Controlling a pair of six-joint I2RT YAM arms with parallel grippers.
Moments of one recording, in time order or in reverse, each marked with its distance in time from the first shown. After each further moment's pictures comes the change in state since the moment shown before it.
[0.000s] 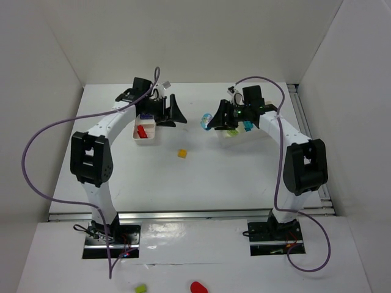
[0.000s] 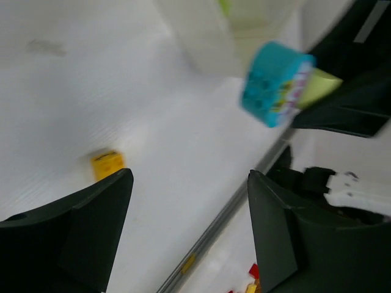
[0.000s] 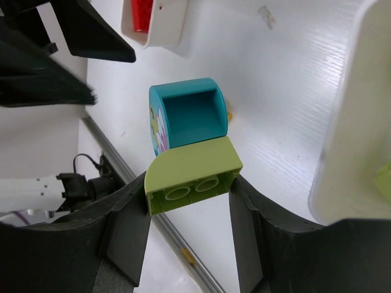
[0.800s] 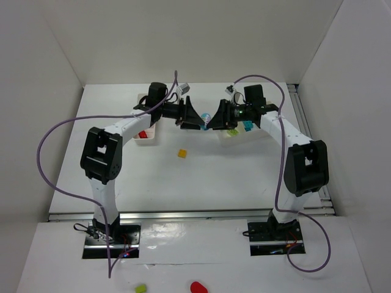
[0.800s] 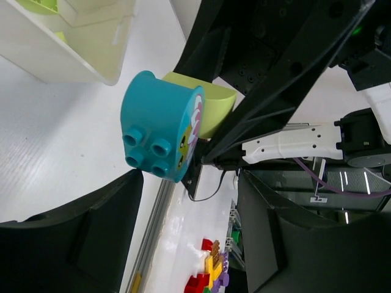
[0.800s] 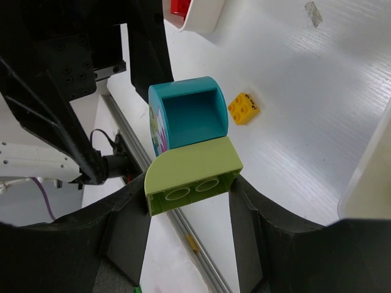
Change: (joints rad) left arm -0.107 0.042 -0.134 0.608 0.432 -0.381; right arm 0.000 -0.016 0.000 0.005 -0.149 -0.048
